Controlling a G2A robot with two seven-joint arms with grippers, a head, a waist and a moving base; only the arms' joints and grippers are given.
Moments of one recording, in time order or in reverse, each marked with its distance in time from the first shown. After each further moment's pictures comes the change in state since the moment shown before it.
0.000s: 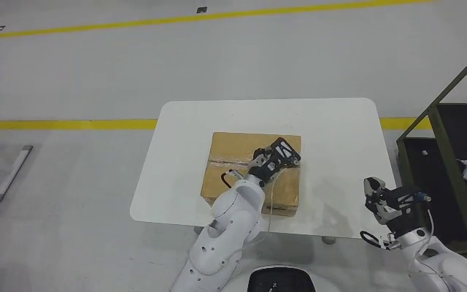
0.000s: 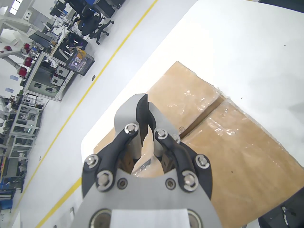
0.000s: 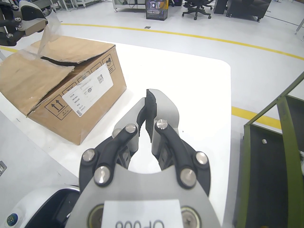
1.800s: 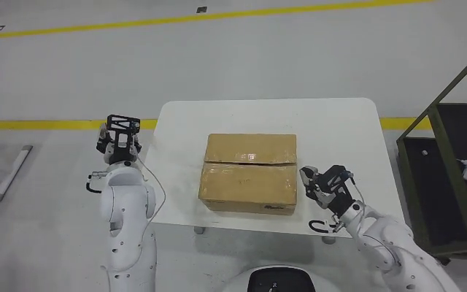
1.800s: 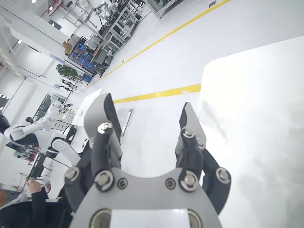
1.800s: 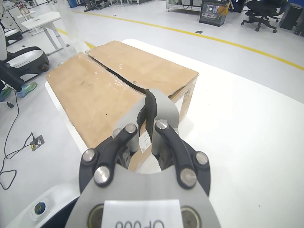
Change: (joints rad) left arm 0.048 0.087 -0.682 -0.106 0.228 0.116 -0.079; right arm 0.329 -0.028 -0.331 0.069 -0.042 -0.060 0.163
